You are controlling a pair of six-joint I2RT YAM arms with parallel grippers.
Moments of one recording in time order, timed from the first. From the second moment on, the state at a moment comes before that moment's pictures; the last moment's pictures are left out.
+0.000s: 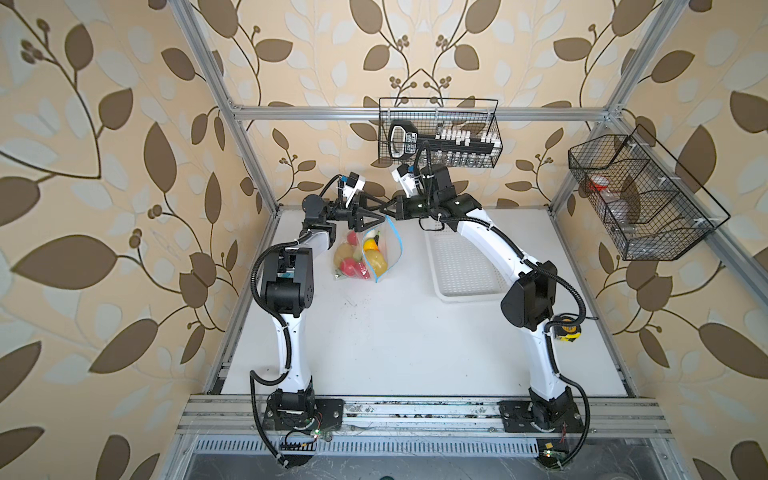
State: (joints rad) left arm -0.03 2.18 1.59 1.27 1.55 -0.89; right arm 0.52 2.24 2.31 -0.54 -0.57 0.38
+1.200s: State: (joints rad) left arm -0.05 2.17 1.54 1.28 1.56 -0.87; right arm 0.50 2.24 2.31 -0.51 -0.65 0.41
